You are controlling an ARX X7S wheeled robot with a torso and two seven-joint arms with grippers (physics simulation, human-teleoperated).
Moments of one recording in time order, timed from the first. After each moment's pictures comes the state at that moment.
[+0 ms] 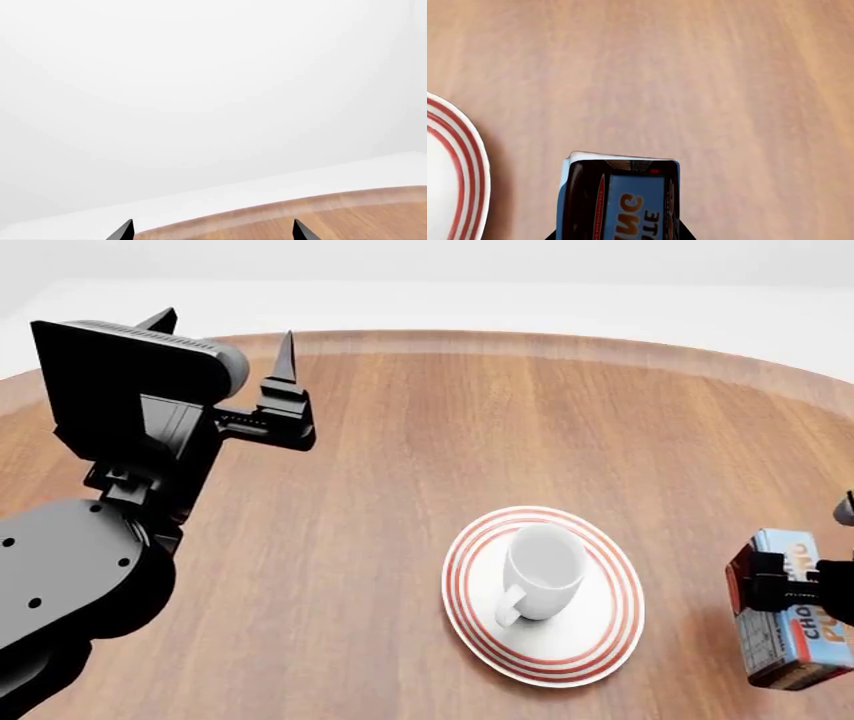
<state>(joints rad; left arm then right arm) -1.13 -0.92 0.99 0.41 -1.05 -0.18 -0.74 0.95 1.02 -0.82 0.58 1.14 0.66 -0.01</state>
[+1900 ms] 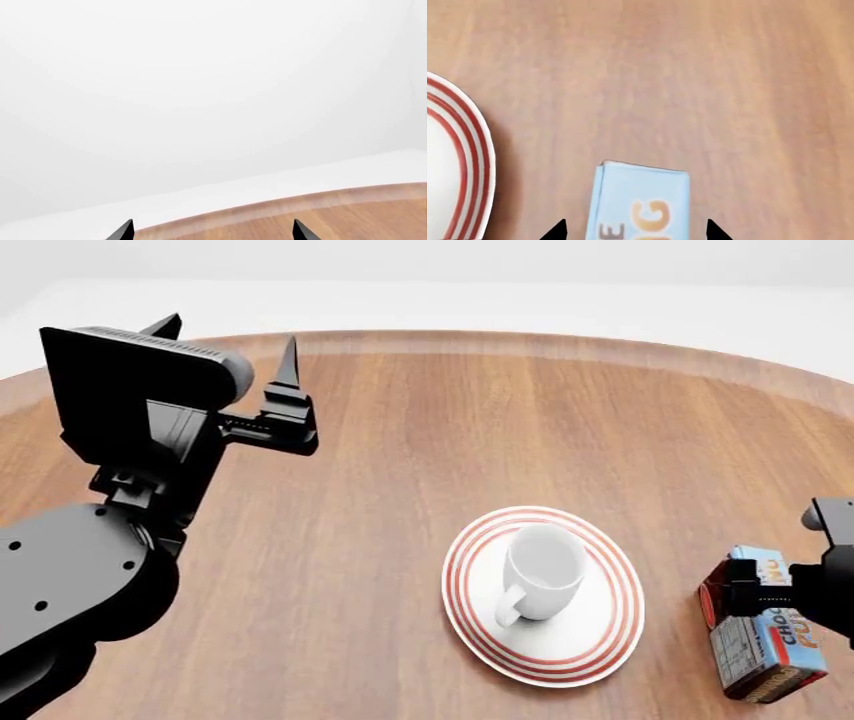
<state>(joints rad) -1.12 -0.91 0.98 0.41 -1.04 -0.19 -0.73 0.96 0.95 -0.85 0.66 1.05 0.61 -0.08</state>
